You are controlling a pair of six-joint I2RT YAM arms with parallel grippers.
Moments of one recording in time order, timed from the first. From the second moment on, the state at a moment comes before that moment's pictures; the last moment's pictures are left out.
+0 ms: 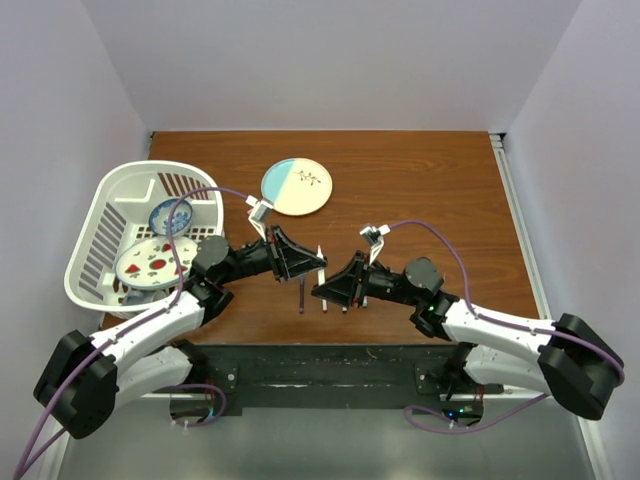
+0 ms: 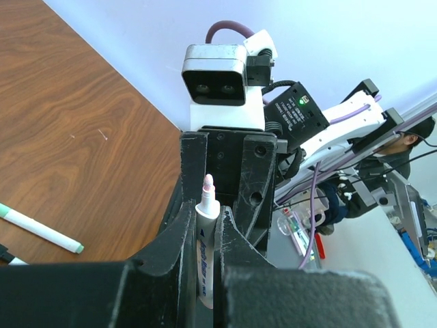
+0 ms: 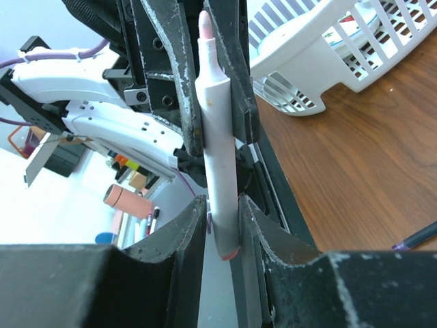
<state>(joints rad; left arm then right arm) -0.62 1.03 0.47 0.74 0.67 -0.92 0.87 1.08 0.38 0.81 -0.46 0.89</state>
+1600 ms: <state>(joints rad) -0.40 1.79 1.50 -0.61 -0.15 0.24 0.89 0.40 0.38 -0.09 -0.10 0.70</state>
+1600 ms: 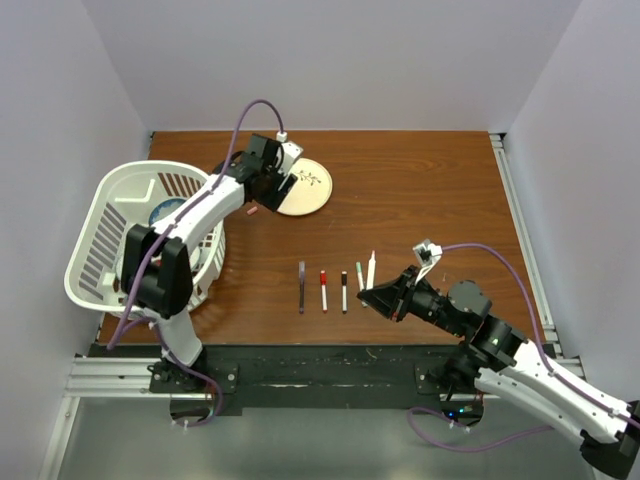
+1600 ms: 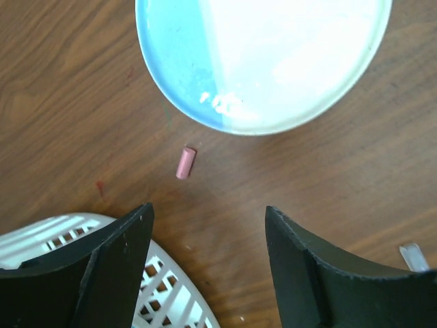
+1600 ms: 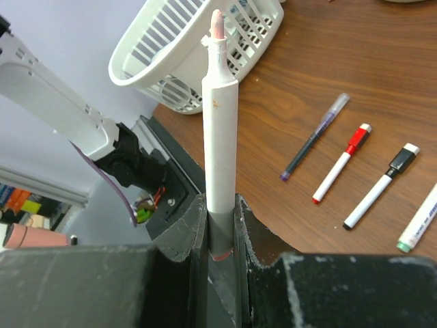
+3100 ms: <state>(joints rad) -0.26 2.11 1.59 -0.70 0.09 0.29 0.89 0.36 0.42 -0.21 -0.04 0.63</state>
